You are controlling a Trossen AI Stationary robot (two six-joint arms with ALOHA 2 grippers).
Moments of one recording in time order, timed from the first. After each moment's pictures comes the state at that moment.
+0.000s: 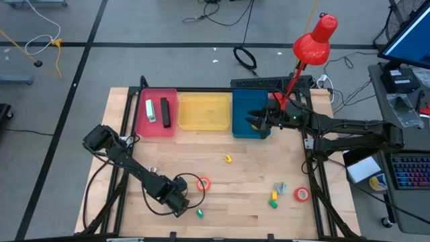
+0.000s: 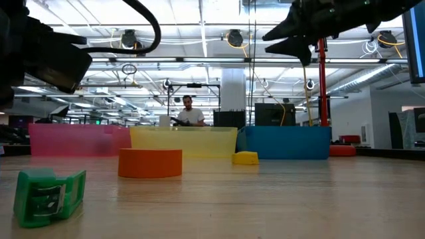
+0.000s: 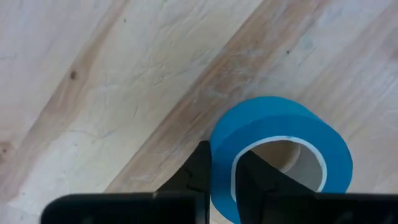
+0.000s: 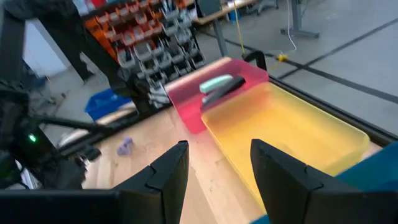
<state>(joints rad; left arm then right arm) -0.63 1.82 1.08 -0.69 0.11 -1.35 -0.25 0.95 0.62 0.14 0.00 0.37</state>
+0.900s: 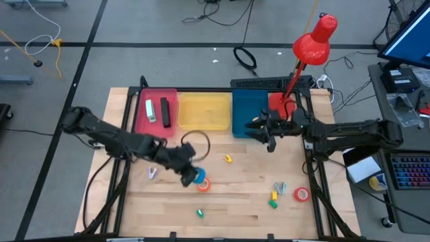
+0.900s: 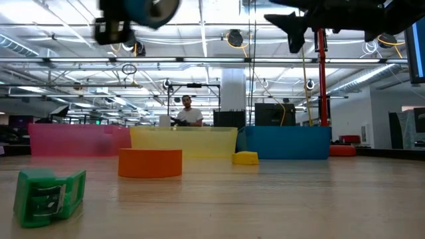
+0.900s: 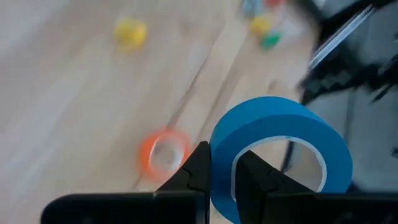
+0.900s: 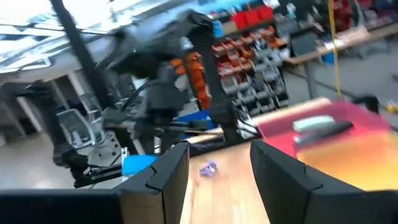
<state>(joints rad) -0.30 1.38 1.08 -0.44 -0.05 -0.91 -0.14 0.97 0.49 0.59 -0.21 0.35</state>
